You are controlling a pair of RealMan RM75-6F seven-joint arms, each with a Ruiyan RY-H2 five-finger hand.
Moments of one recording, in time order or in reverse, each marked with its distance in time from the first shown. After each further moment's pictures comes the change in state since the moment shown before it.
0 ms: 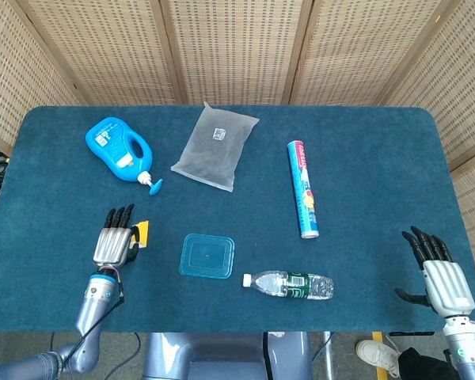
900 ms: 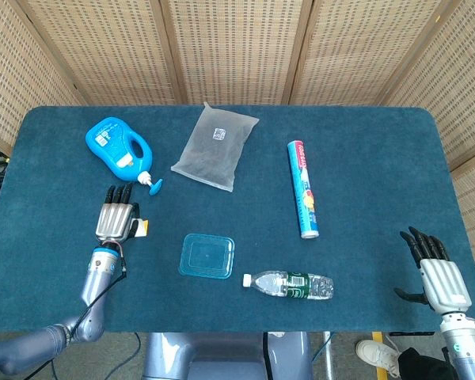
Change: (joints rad) left arm -0.140 -0.005 -0.100 0.114 -0.097 -0.101 0.058; right arm 0.017 -0.018 0.005 0.021 0.036 -0.045 -0.019
